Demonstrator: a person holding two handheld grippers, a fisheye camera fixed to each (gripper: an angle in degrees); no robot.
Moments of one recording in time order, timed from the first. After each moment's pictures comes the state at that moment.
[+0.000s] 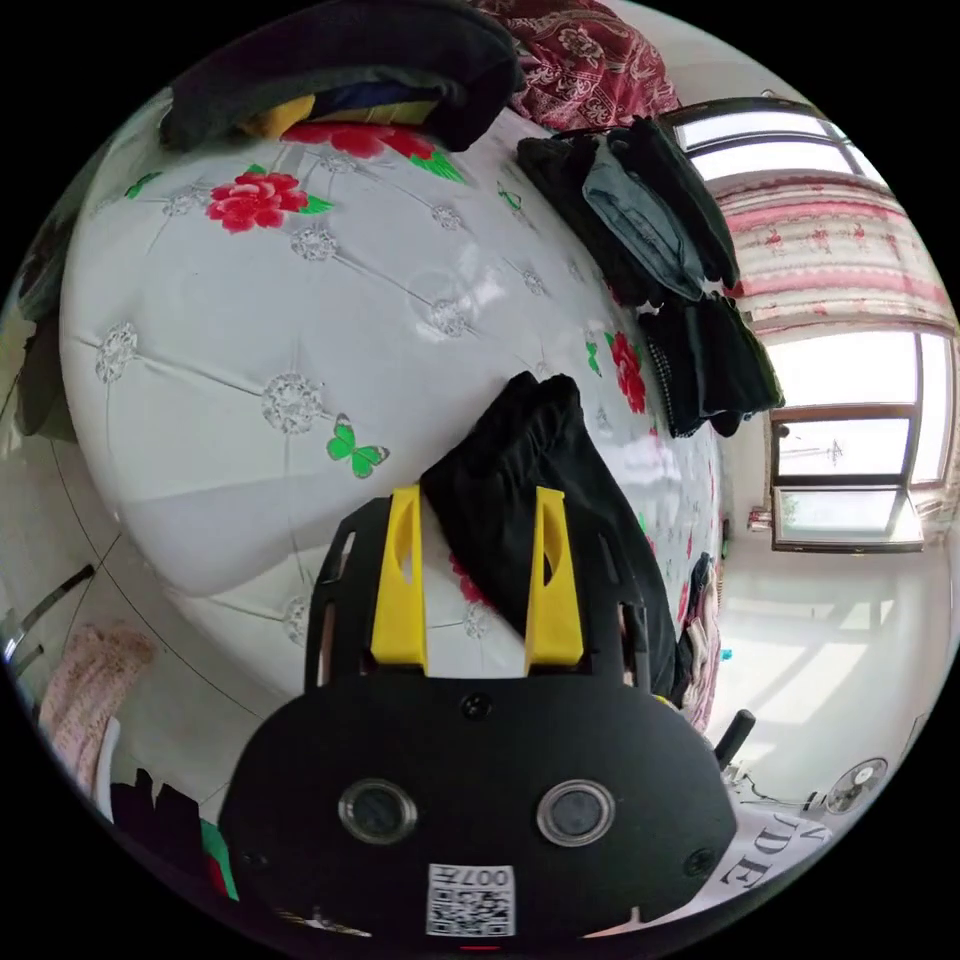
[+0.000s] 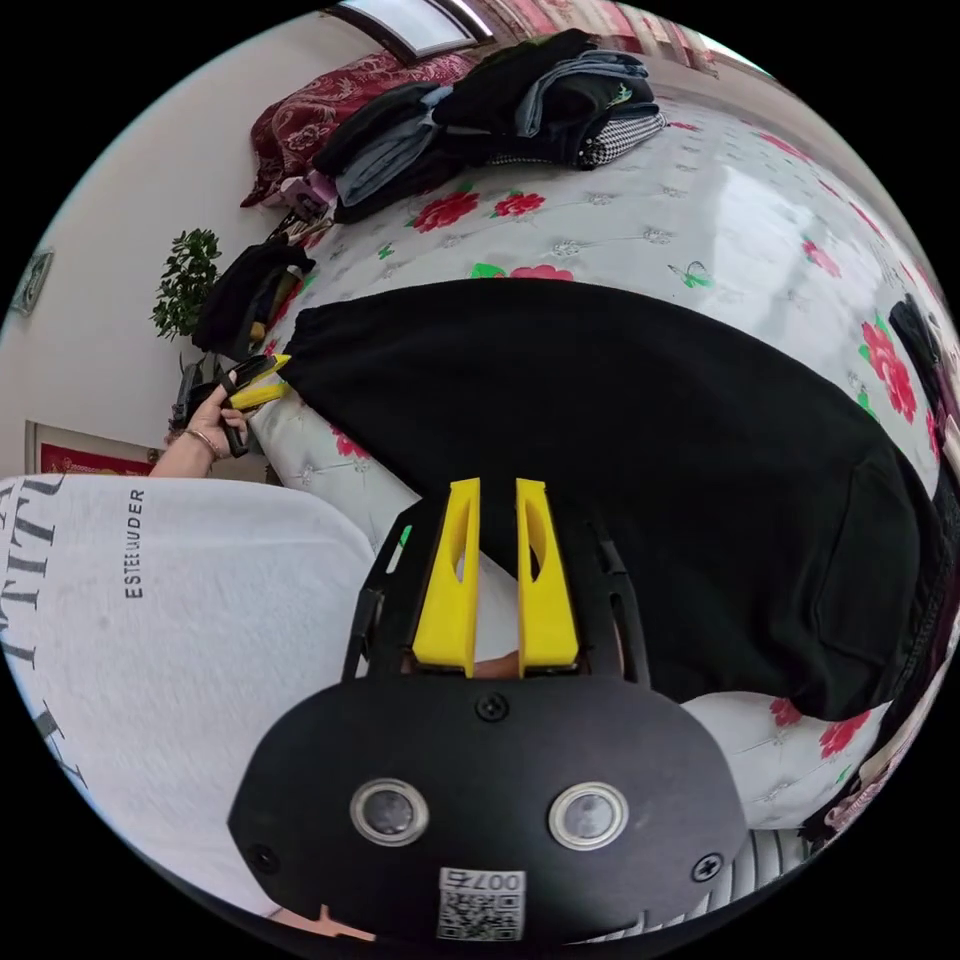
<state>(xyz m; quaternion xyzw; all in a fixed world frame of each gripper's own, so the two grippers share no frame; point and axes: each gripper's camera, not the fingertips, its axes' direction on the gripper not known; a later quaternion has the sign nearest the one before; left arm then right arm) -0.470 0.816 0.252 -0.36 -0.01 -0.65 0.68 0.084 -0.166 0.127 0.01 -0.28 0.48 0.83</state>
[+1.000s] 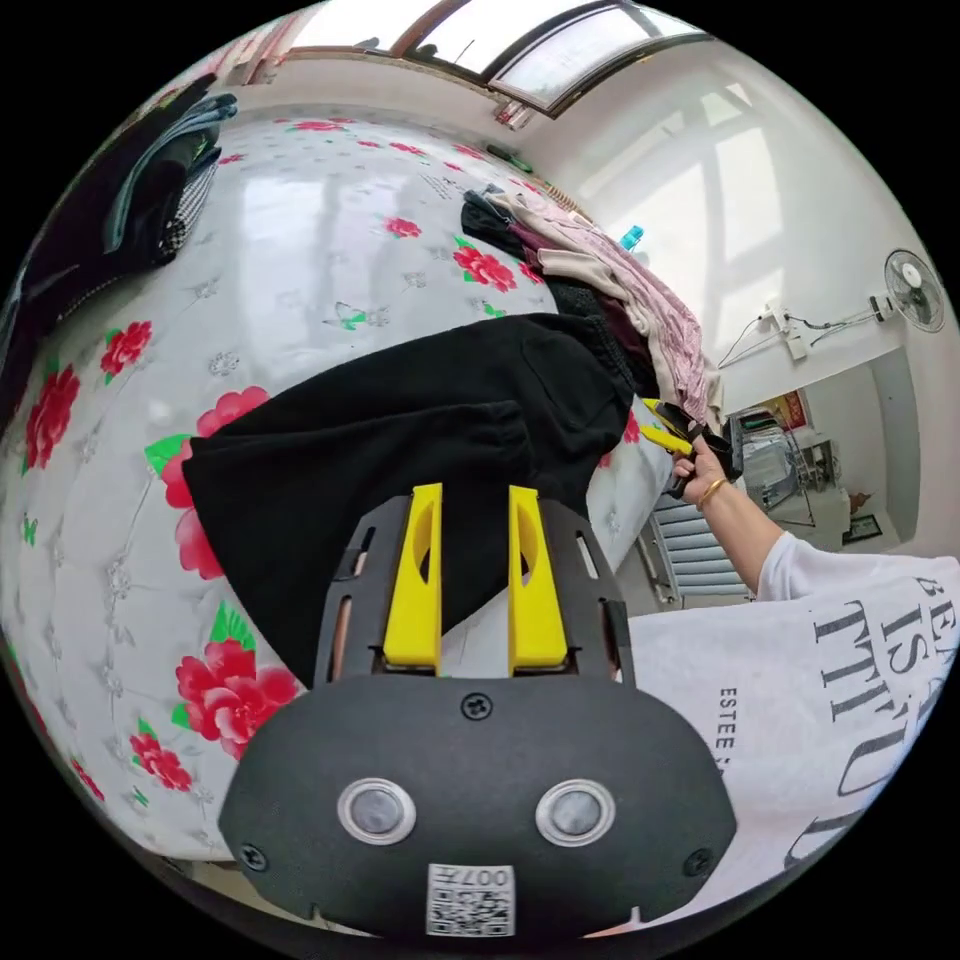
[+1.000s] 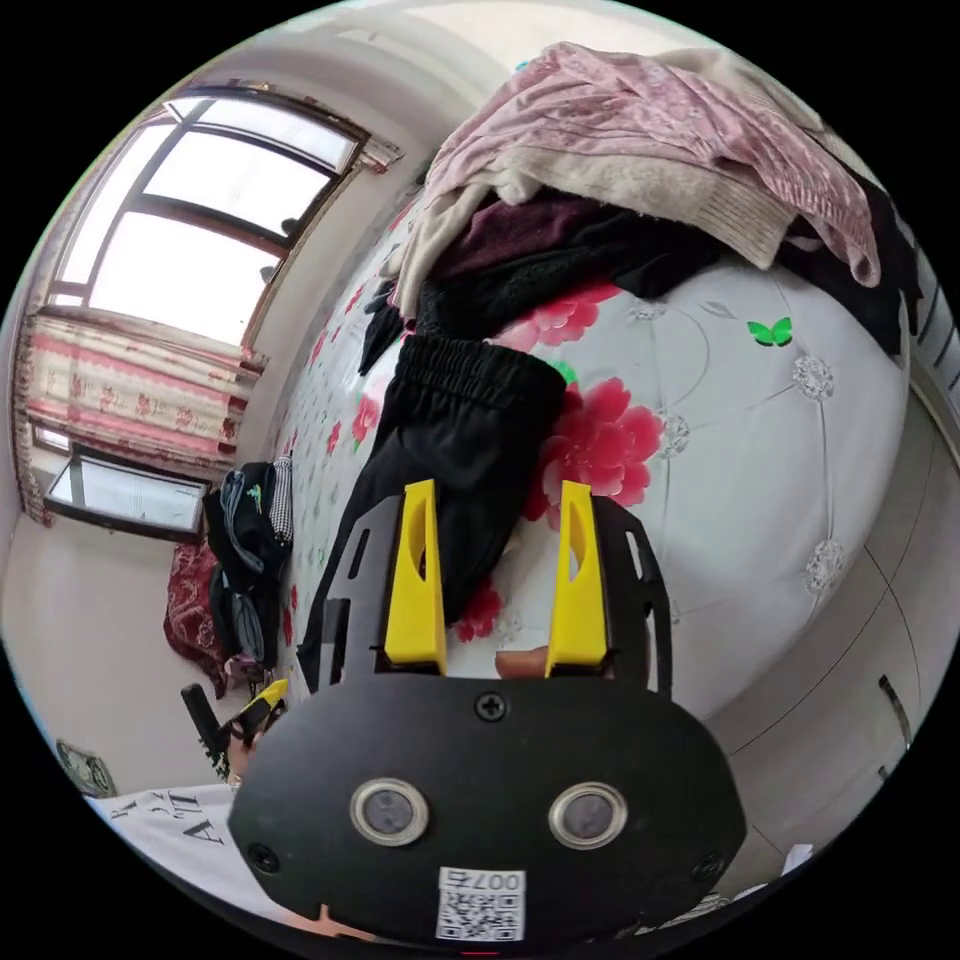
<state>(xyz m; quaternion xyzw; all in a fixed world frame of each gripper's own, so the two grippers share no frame) -0.037 0.550 0.472 -0.44 0.39 -0.18 0.79 0.029 0.405 0.001 0.17 -0.07 0.90 0.39</state>
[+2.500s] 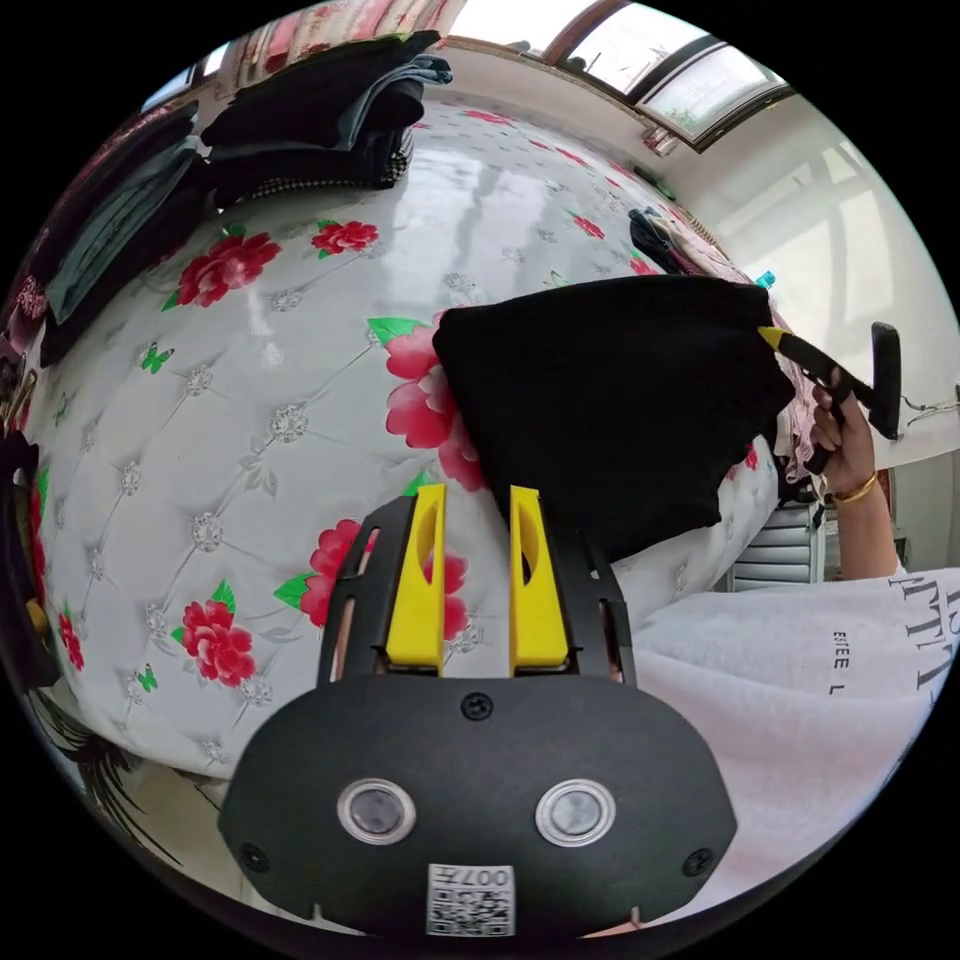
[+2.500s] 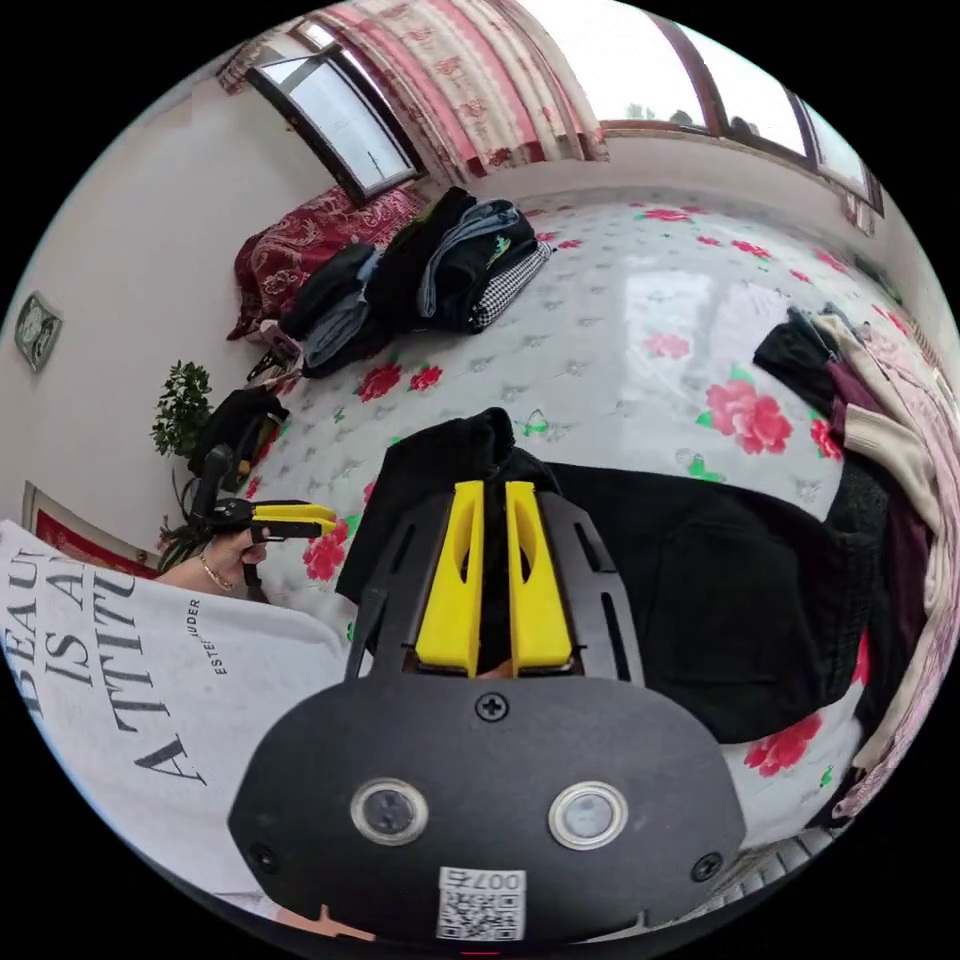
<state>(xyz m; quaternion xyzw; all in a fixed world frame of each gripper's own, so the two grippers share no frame) -0.109 0.656 0.478 -0.50 0.22 -0.22 0.81 0.171 0.103 -0.037 0.12 -0.16 0.57 0.80</state>
